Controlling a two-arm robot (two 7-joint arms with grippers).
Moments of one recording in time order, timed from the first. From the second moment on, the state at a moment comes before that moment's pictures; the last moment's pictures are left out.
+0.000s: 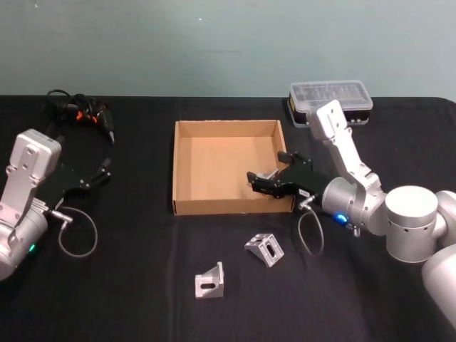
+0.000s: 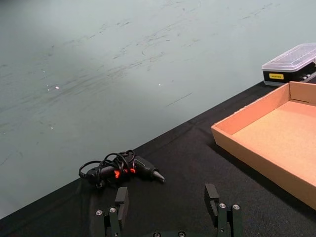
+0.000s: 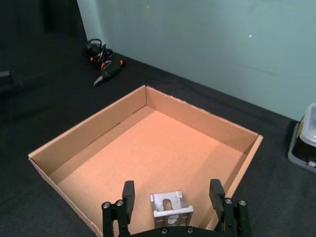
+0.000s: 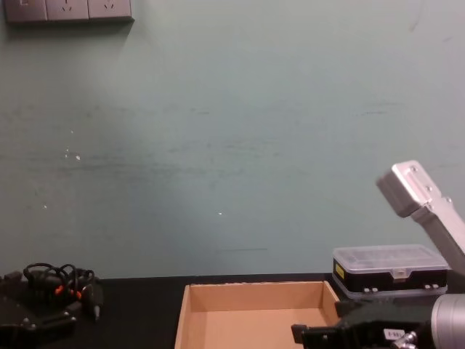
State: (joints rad) left arm -0.20 0.60 0.45 -1.41 -0.25 -0.12 0.03; right arm 0.44 0.29 -0.43 -1.17 0.23 0.17 0.42
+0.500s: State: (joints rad) left arm -0.20 0.60 0.45 -1.41 -0.25 -0.12 0.03; right arm 0.32 0.36 -0.36 -1.39 0.28 0.16 0.40
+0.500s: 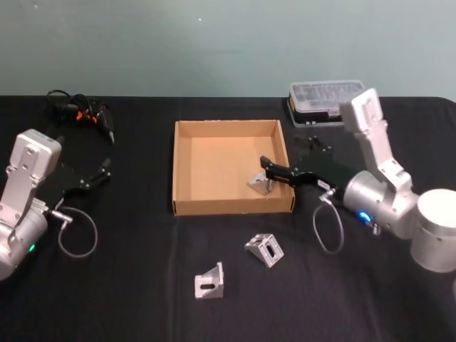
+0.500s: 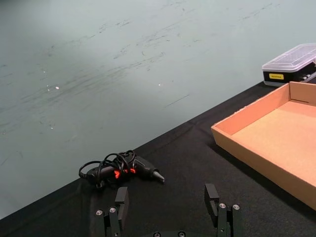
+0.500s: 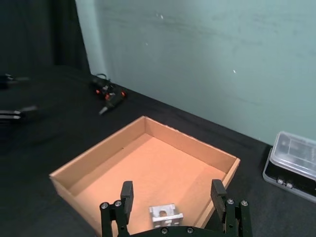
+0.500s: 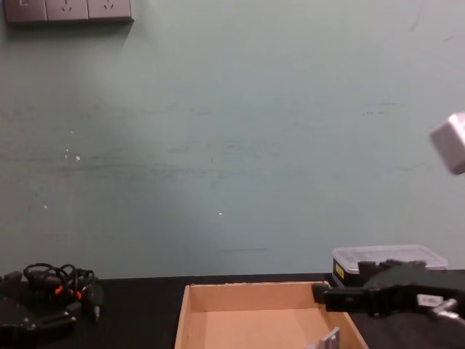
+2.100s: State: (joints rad) left arm -0.20 0.60 0.45 -1.41 -0.25 -0.12 0.03; right arm 0.12 0.52 -0.47 -1.64 0.30 0.31 0.41
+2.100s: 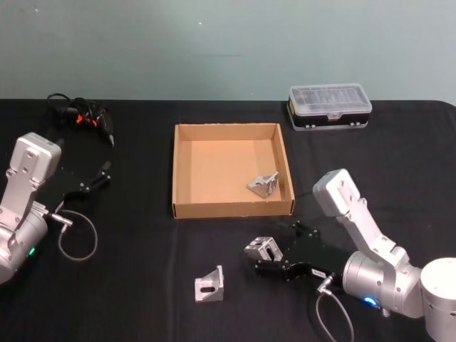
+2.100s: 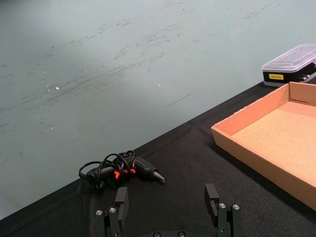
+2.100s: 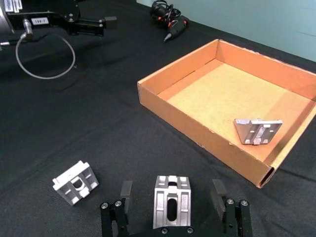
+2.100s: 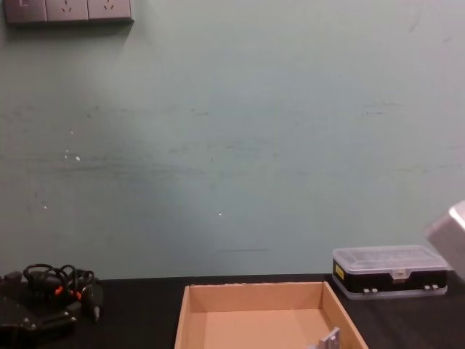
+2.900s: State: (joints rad) left arm -0.20 0.60 0.45 -1.41 -0.25 -0.12 0.03; right arm 0.12 0.48 -0.46 -1.60 0.23 0.30 0.40
